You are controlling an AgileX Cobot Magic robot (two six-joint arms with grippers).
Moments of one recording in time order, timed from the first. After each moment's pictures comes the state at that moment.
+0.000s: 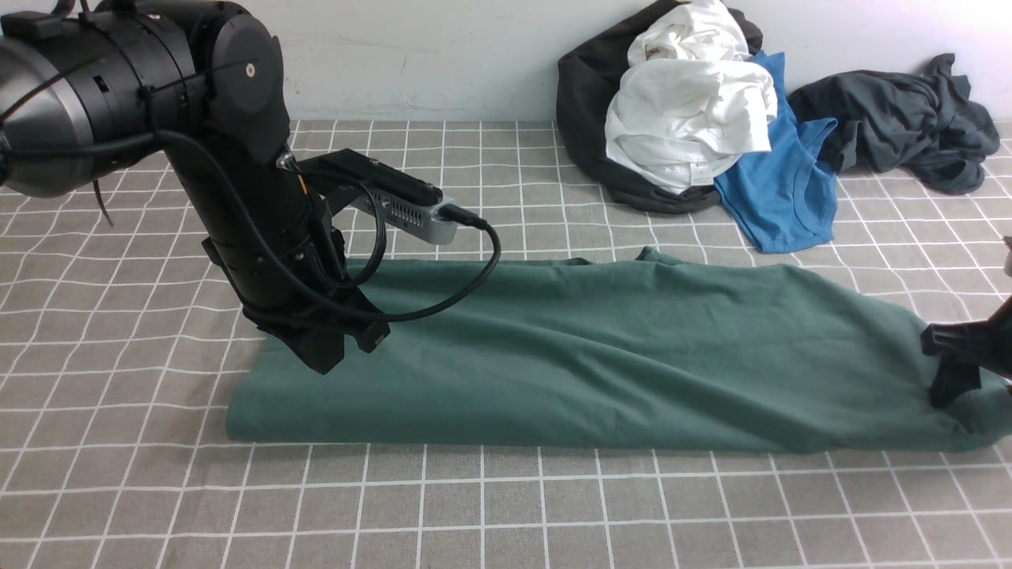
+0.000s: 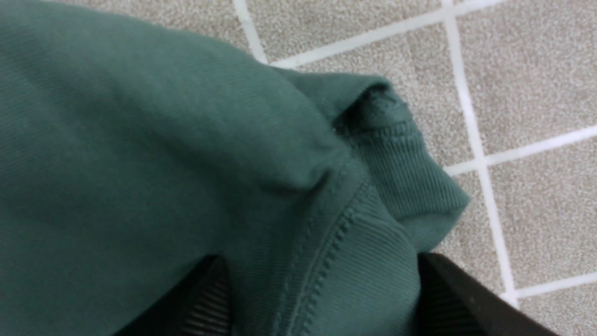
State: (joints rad) right arm -0.22 1.97 -1.23 0.07 0.84 -0.06; left arm -0.33 1.75 -1.44 -0.13 1.22 0.30
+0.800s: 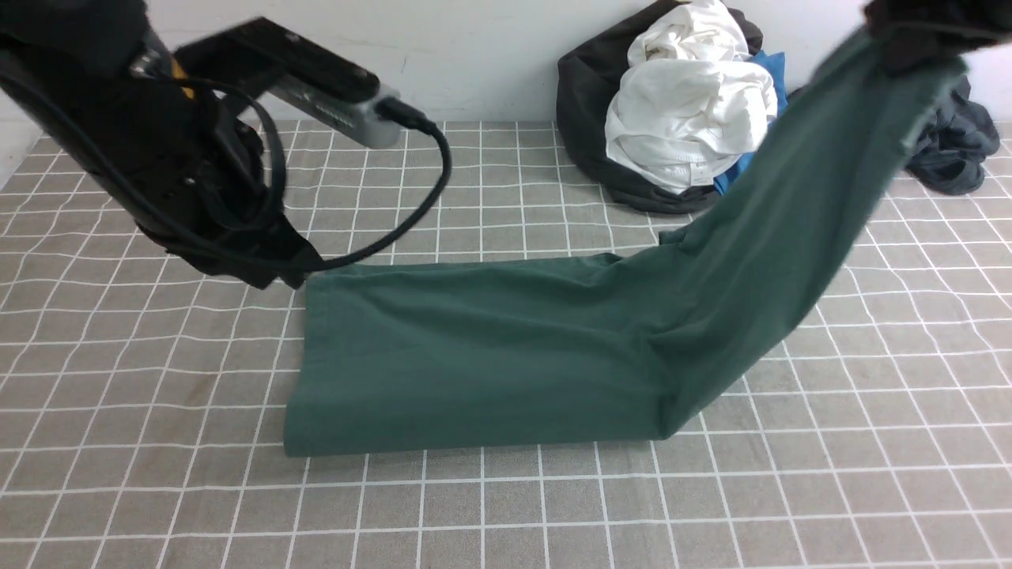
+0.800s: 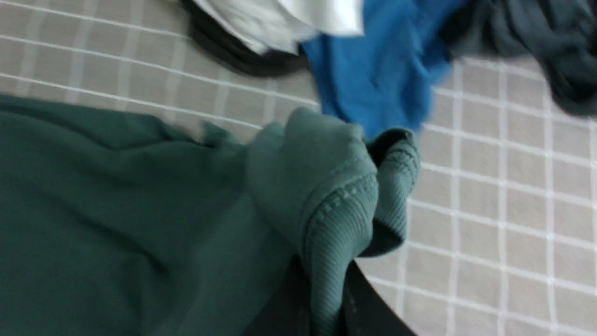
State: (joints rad) right arm 0.20 1.74 -1.94 0.06 1.25 -0.18; left arm -0.33 1.45 -1.44 -0.05 1.23 0.28
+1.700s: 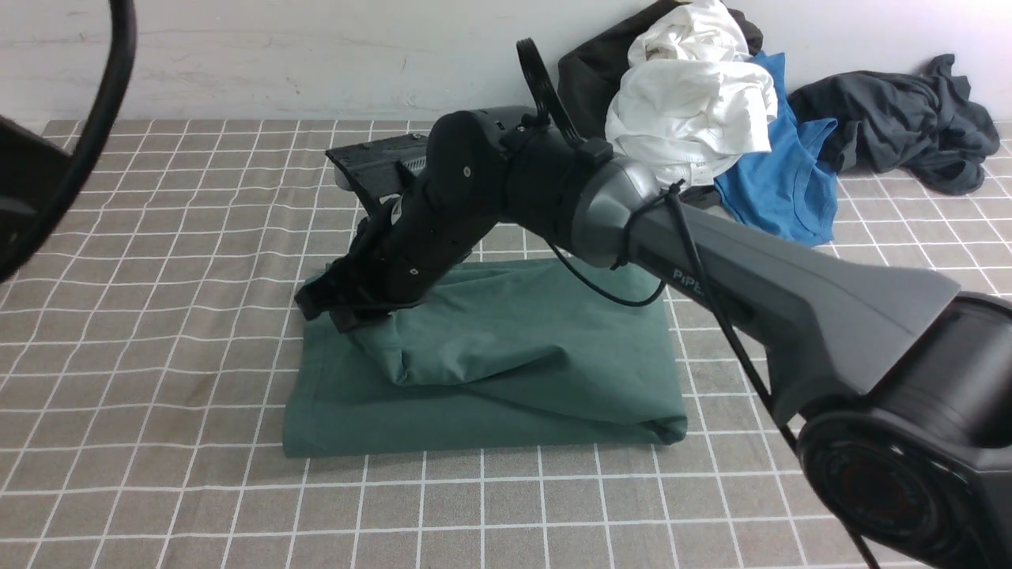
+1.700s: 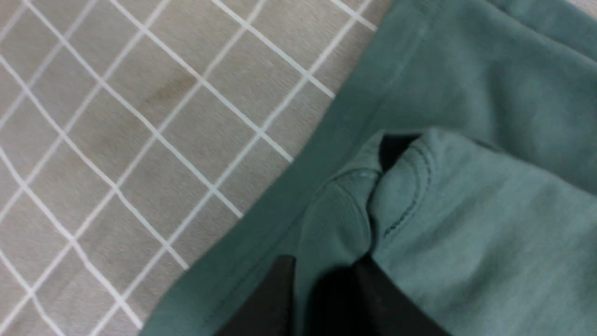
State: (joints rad) right arm 0.75 2.39 -2.26 0.34 1.00 -0.11; left arm -0.33 1.00 -1.38 -0.04 1.26 0.24
